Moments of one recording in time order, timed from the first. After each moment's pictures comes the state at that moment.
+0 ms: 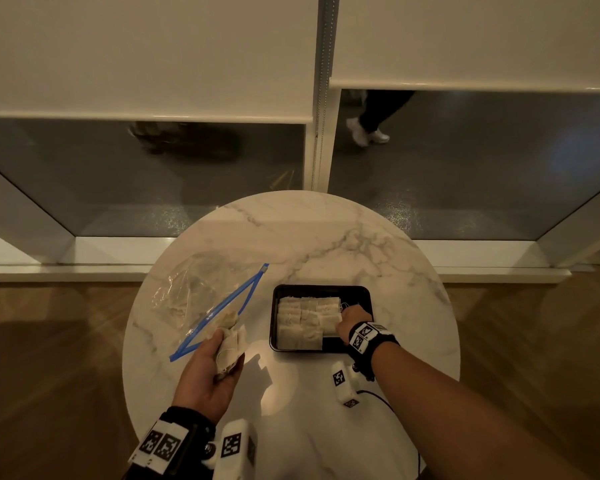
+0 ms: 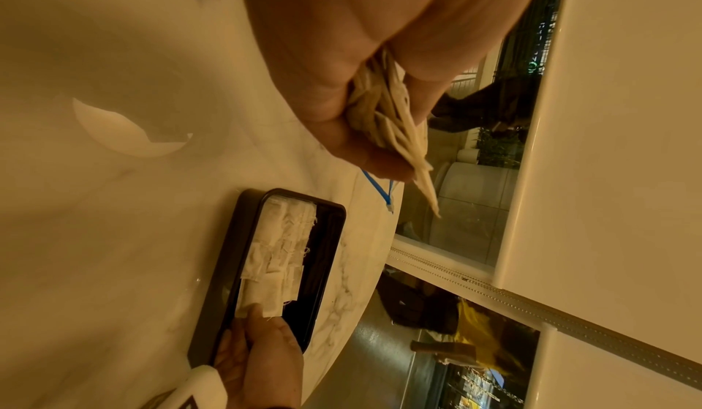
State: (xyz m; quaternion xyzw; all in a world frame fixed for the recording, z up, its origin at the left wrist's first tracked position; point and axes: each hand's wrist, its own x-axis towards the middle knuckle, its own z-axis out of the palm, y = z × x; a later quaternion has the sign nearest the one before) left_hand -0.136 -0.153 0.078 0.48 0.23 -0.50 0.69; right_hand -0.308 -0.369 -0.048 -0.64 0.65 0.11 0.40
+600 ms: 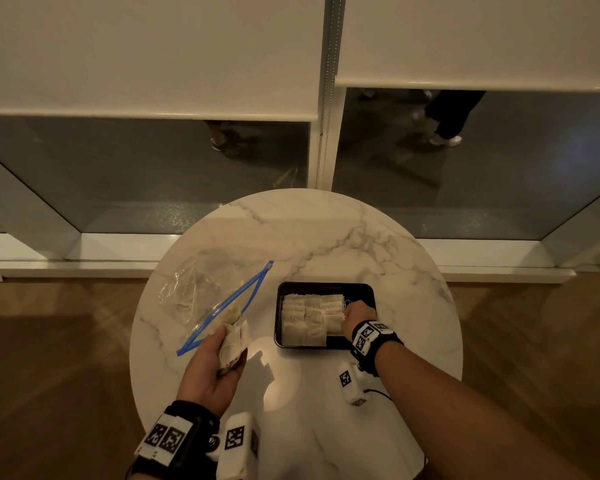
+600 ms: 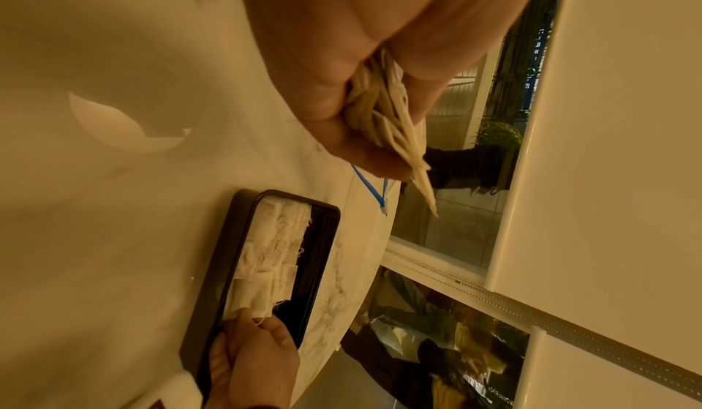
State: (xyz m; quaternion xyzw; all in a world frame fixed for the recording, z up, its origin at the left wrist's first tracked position) left_hand -0.135 -0.151 0.086 0.47 0.22 -0.50 0.69; right_hand -0.310 -0.365 -0.045 -0.68 0.65 0.10 0.34
